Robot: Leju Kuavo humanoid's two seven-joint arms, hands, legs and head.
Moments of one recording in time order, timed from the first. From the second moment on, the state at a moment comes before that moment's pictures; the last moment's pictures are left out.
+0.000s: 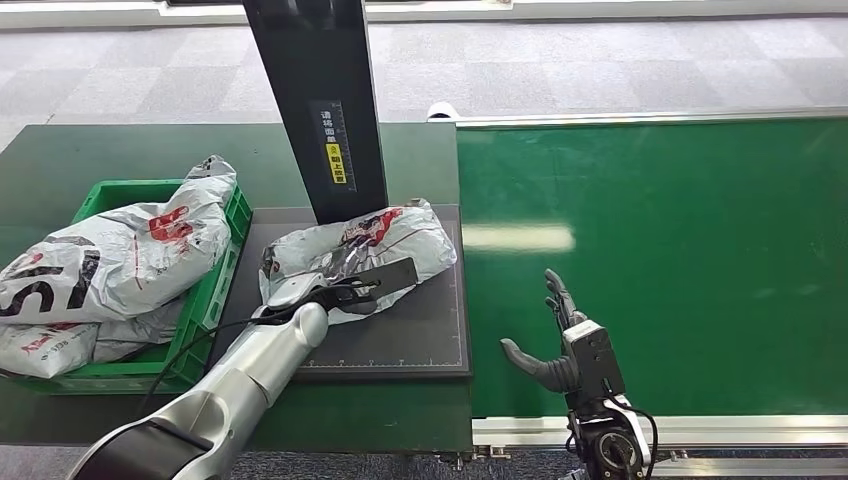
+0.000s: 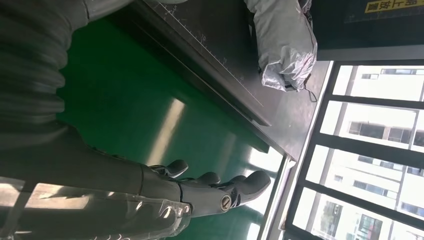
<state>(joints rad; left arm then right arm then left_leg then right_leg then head) -0.75 -0.16 -0.31 -0.43 -1.18 -0.10 0.09 -0.07 0.13 0.00 -1.23 0.24 0.13 -0.54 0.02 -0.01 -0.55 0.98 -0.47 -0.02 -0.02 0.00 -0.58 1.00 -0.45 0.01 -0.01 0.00</state>
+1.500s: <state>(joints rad) -0.49 -0.17 -0.23 -0.89 -0.87 0.59 -0.50 -0.03 0.11 -0.01 -1.28 0.17 0.11 -0.53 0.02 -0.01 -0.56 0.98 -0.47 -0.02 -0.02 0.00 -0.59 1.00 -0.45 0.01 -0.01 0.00</state>
